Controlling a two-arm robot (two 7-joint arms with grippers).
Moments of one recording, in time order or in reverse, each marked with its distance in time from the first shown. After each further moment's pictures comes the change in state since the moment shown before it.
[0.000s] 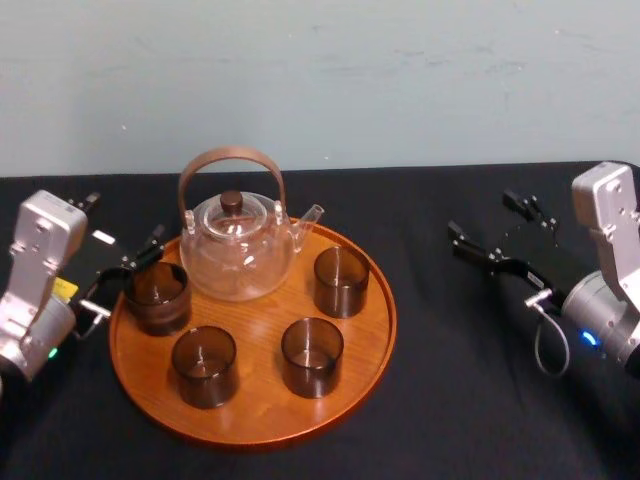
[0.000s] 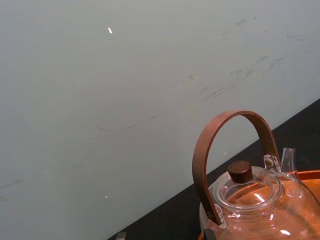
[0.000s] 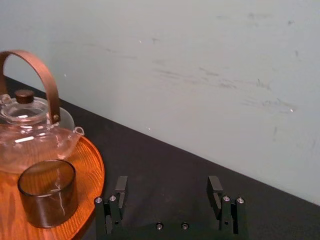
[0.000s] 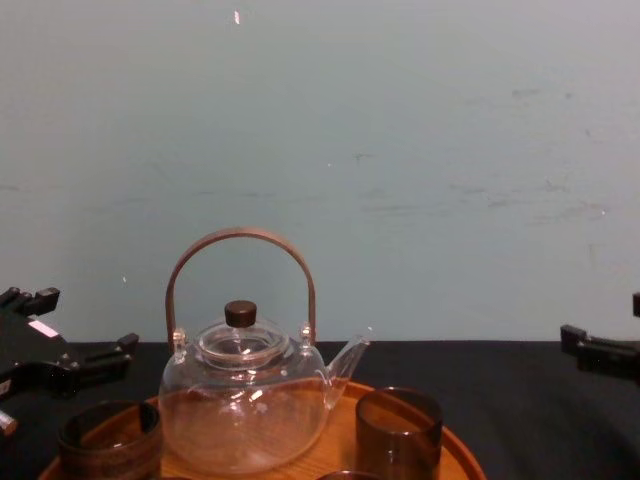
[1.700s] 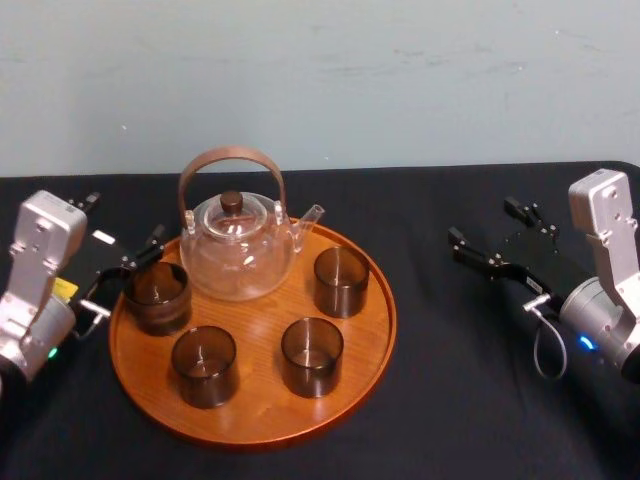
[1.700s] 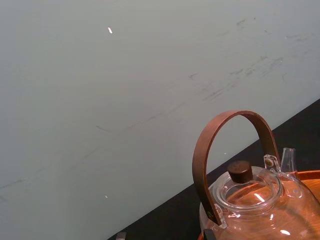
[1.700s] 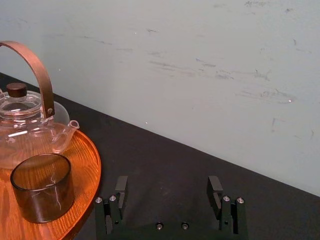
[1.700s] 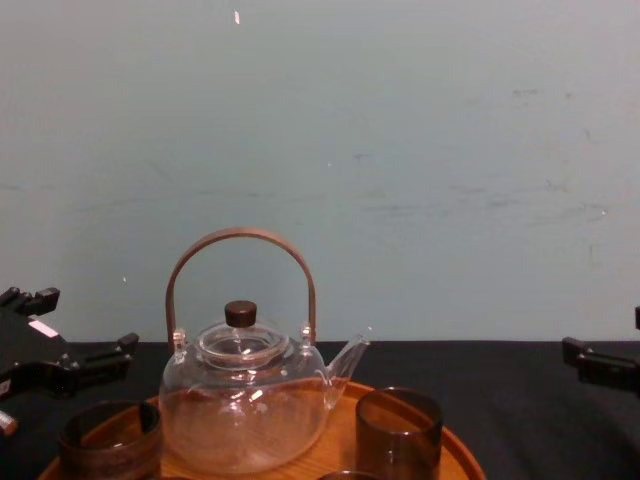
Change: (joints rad) left arm 0.000 0.000 0.000 0.000 0.000 0.000 0.000; right arm -0.003 -0.019 0.008 0.021 -0.015 0.003 -0.007
